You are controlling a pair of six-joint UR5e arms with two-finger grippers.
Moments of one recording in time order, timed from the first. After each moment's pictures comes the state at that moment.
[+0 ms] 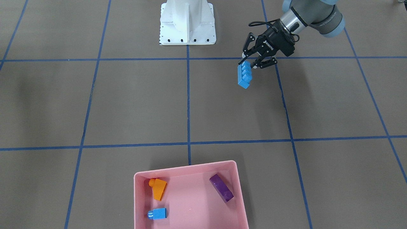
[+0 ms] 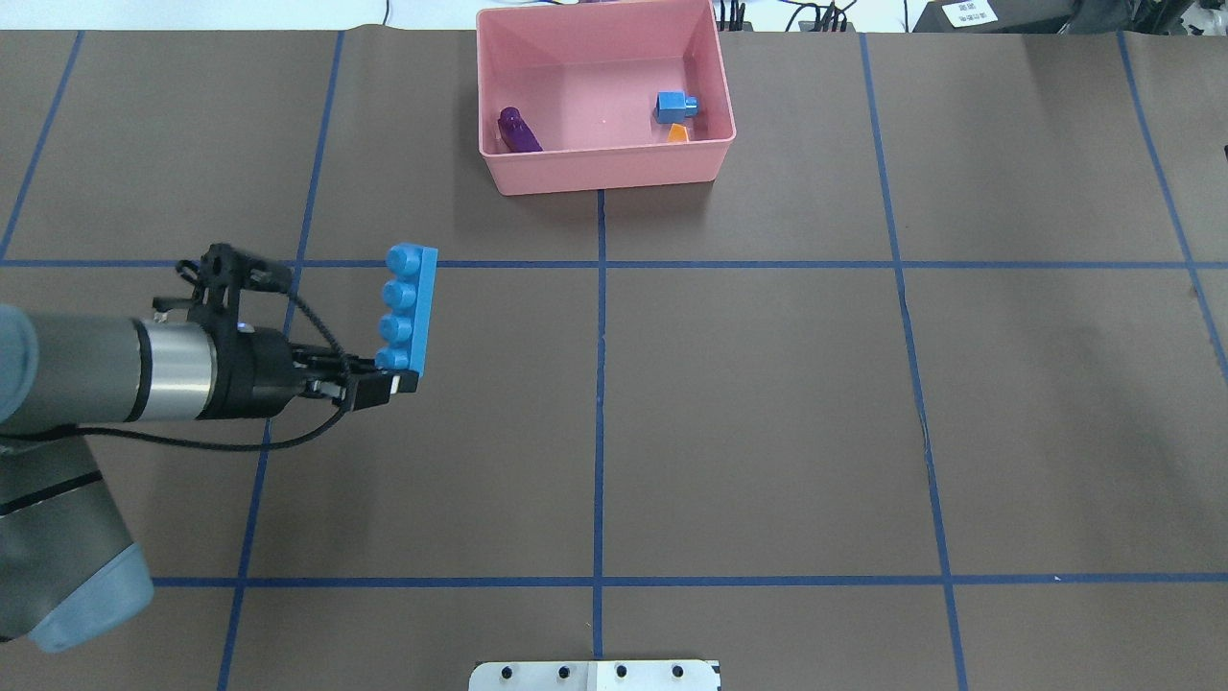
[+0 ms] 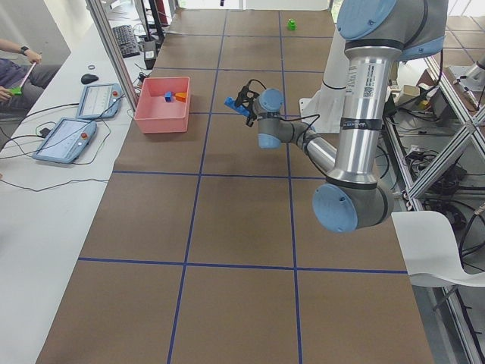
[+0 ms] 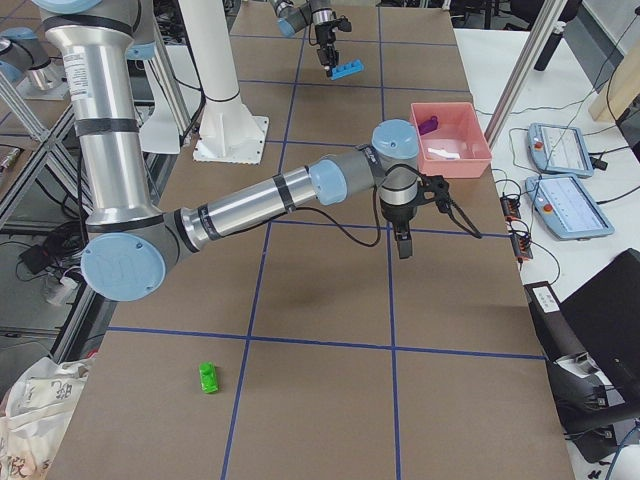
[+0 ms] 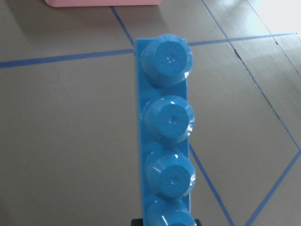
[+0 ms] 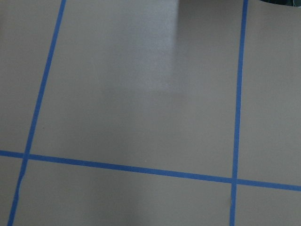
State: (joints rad) left arm -0.59 -1.74 -1.94 -2.48 -1.90 -1.03; right arm 1.43 -1.48 1.85 -1.55 2.24 0.26
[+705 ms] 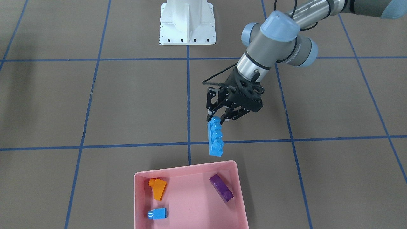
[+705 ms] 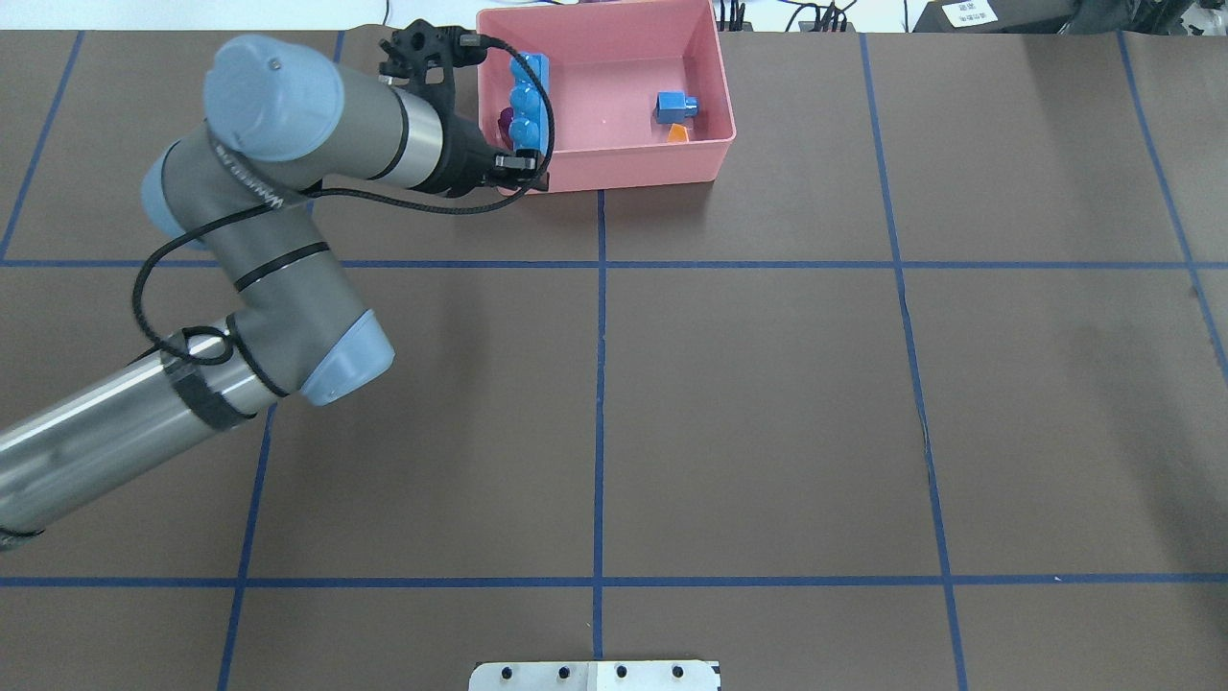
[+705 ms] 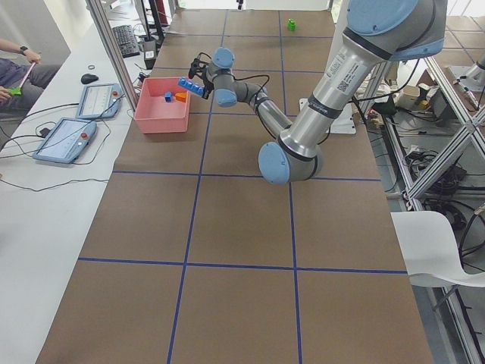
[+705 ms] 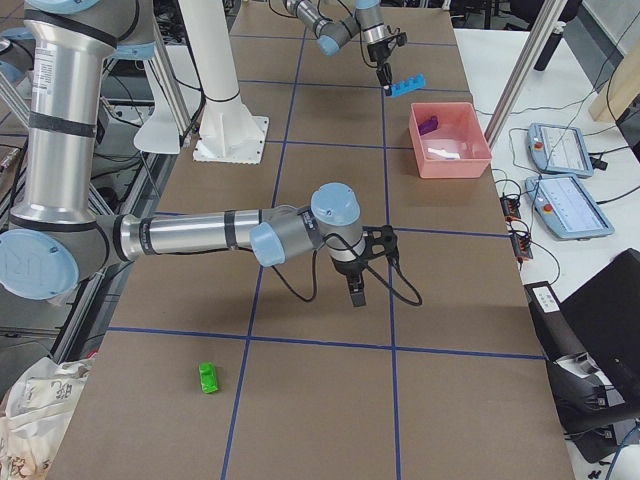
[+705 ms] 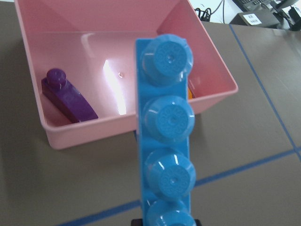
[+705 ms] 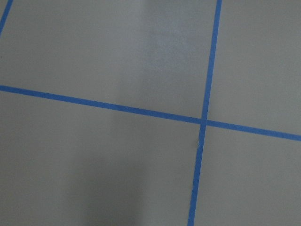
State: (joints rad) left arm -0.76 -2.33 -1.45 -2.20 -1.90 -1.07; right arm 1.46 -1.78 1.85 -1.23 2.29 0.21
